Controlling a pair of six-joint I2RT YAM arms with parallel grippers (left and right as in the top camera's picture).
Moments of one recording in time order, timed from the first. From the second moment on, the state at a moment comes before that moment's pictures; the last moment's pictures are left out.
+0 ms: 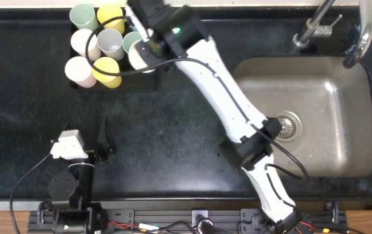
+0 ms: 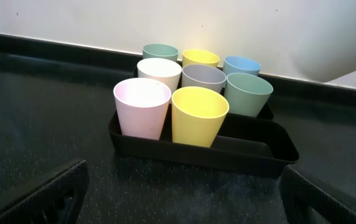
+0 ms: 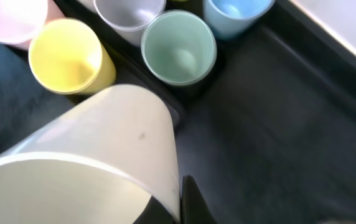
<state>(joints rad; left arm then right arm) 0.04 0.01 0.03 -0.11 0.00 -0.15 0.69 2.36 2.73 -1.44 0.03 0.00</state>
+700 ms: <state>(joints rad) 0.04 0.01 0.03 -0.11 0.00 -0.14 0.69 2.50 2.73 -1.40 0.00 0.01</state>
